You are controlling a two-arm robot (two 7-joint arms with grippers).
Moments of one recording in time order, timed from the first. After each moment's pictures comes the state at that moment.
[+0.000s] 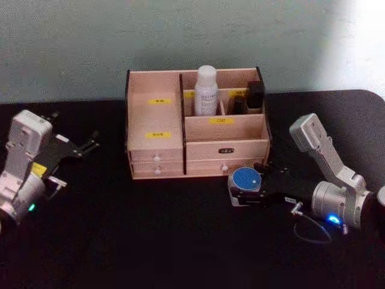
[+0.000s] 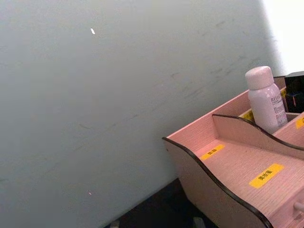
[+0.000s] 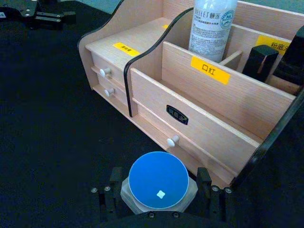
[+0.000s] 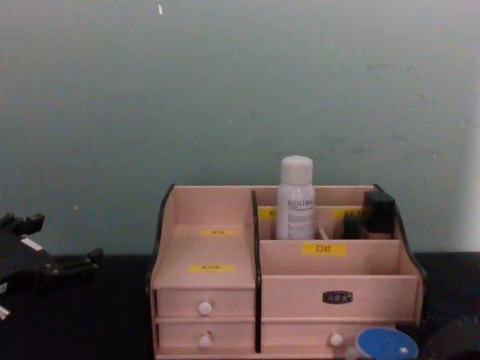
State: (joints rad) left arm -0.20 0.60 0.45 -1.41 -0.25 -0.12 0.03; right arm 0.24 0.54 -0.46 -1.46 0.38 0.26 0.50
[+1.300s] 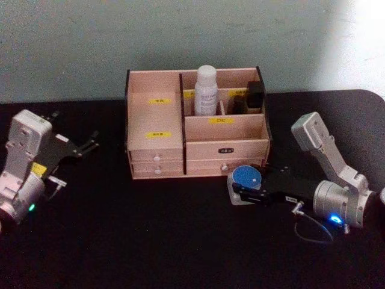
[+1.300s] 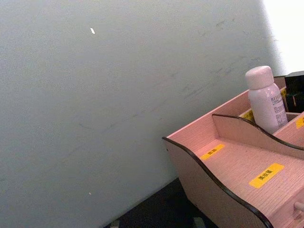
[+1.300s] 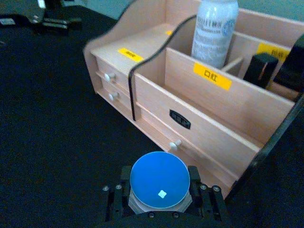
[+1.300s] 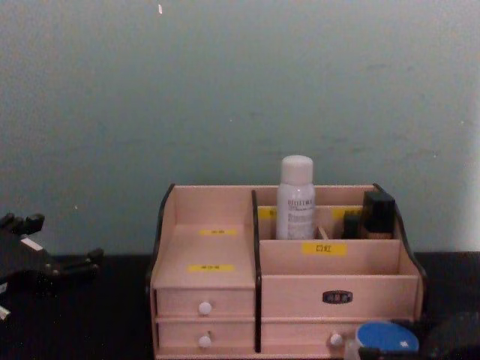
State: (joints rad) left arm -0.20 0.60 0.45 -1.41 -0.25 -0.12 0.03; right arm 0.23 0.55 -0.46 -1.48 0.39 0.26 0.51
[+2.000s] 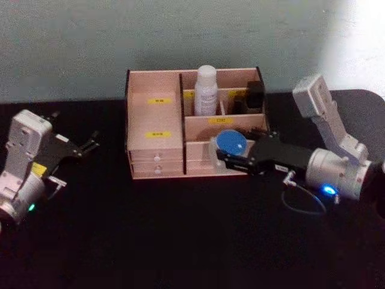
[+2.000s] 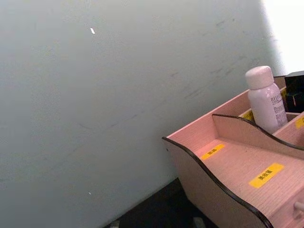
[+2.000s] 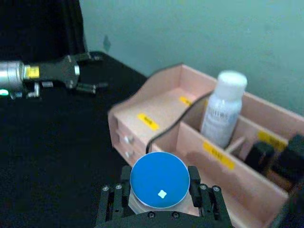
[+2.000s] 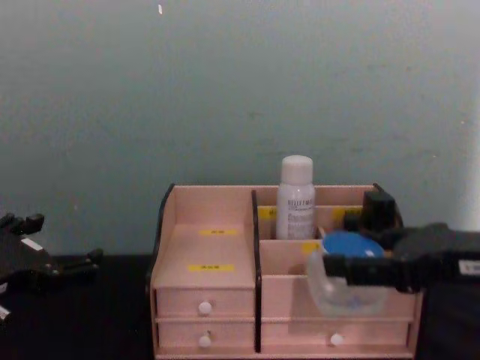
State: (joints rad) left arm -0.20 0.60 0.45 -1.41 -0.25 -0.12 0.03; right arm 0.28 0.56 -0.45 -1.58 0.44 0.24 0.52
